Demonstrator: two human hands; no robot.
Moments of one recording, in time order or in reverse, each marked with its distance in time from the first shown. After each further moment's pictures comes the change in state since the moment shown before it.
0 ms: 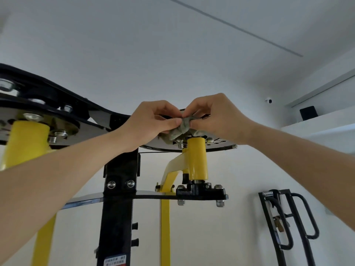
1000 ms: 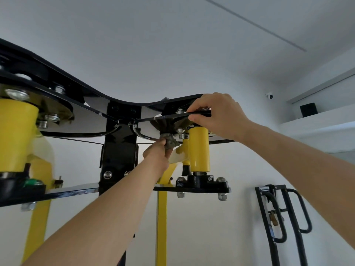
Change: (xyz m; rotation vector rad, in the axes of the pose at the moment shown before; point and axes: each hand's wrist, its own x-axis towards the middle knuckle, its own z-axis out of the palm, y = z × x) left_hand 0.030 -0.141 0.081 -1.086 0.718 -0.859; right_hand 0.006 0.039 0.024 -0.442 0.099 -0.021
